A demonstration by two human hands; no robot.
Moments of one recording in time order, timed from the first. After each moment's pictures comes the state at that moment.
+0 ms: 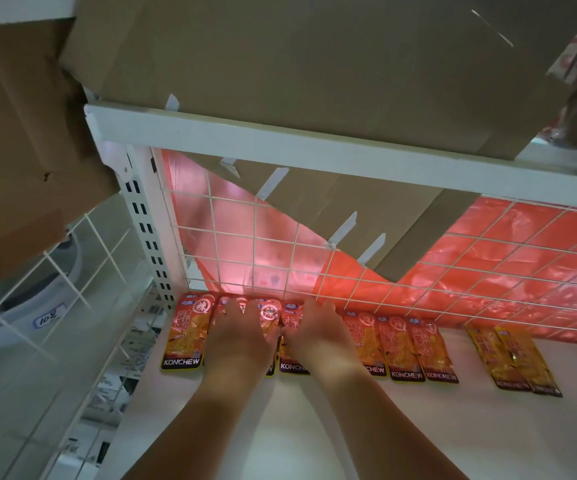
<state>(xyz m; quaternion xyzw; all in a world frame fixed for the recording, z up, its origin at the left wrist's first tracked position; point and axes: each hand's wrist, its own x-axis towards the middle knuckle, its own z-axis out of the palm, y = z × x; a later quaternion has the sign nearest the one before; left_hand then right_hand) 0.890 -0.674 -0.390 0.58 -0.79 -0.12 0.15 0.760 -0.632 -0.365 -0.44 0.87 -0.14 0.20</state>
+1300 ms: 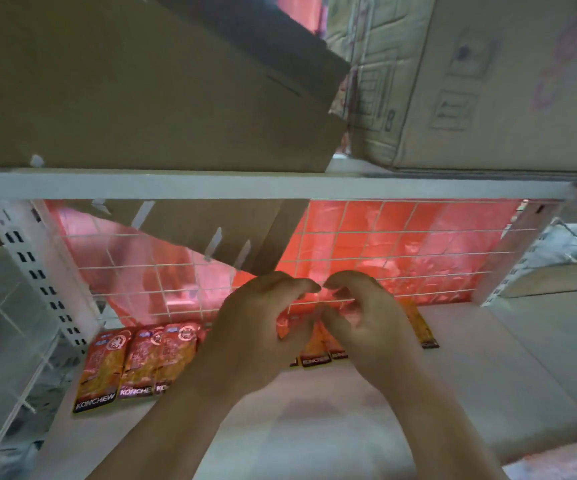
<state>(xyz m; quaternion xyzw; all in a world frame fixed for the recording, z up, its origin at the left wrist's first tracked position) 0.826 -0.565 -0.226 0.15 -0.89 -0.25 0.35 0.678 -0.447 -0.225 -0.50 0.74 -0.45 0.02</state>
